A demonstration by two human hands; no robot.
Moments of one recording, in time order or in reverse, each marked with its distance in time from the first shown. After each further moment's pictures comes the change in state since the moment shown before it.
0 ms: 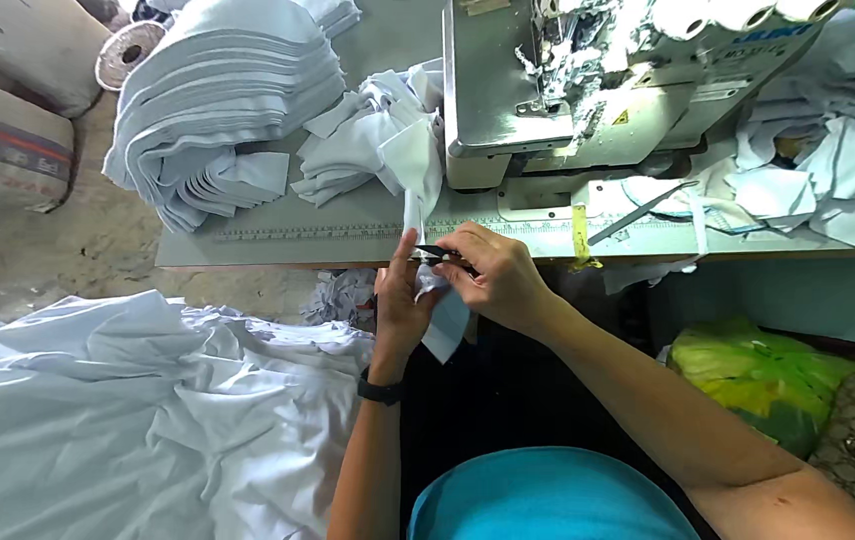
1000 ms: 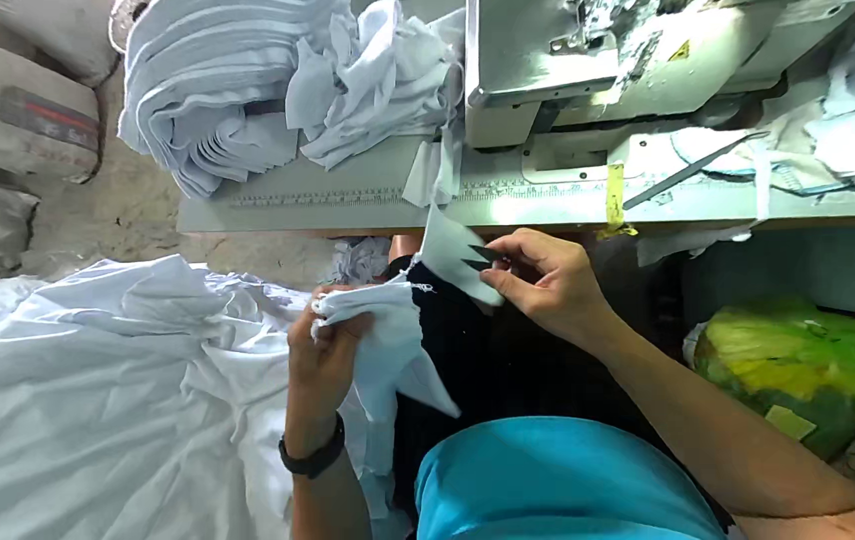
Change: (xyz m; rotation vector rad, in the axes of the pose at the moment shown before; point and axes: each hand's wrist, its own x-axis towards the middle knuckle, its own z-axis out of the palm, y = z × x) left_hand -0.073 0.072 -0.090 0.061 0.033 0.023; right_hand -0.056 -0.010 -0.018 0.360 -0.028 0.312
